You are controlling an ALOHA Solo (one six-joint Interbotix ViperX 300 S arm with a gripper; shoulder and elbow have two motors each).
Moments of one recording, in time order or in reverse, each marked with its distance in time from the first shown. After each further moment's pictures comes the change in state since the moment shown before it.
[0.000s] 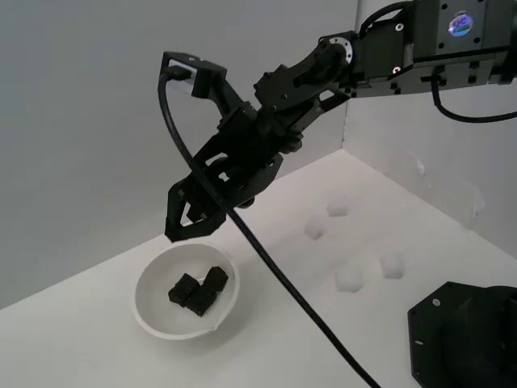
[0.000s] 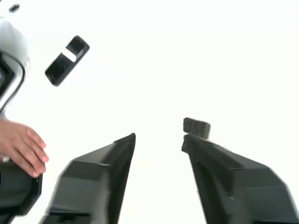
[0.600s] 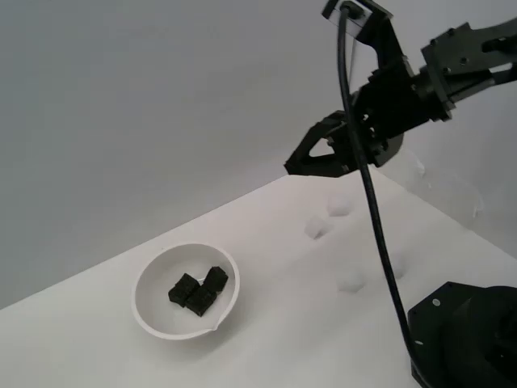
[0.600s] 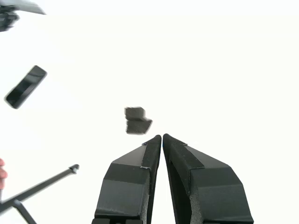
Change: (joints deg) arm 20.8 26.6 26.8 13.7 13.7 4.0 6.6 3.7
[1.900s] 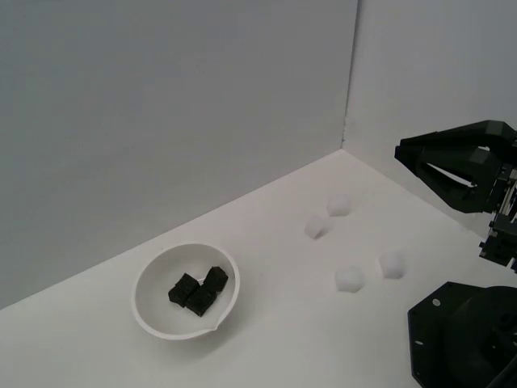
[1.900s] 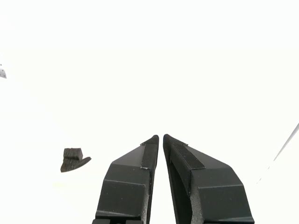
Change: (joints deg) arm 10.2 48.9 49.1 19.6 19.5 1.7 -7.9 10.3
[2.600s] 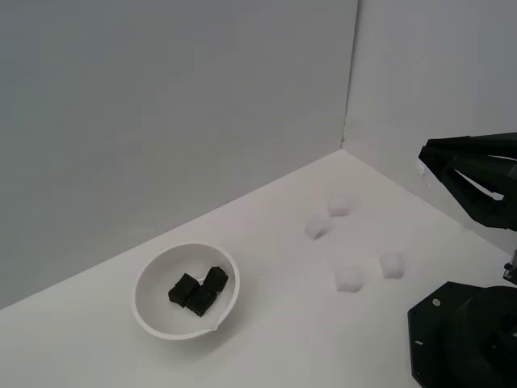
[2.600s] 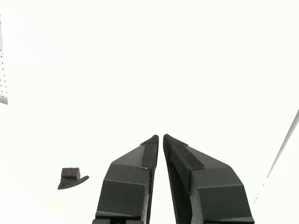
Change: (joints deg) arm 0.1 12.2 12.1 2.9 2.7 0.3 -0.7 -2.9
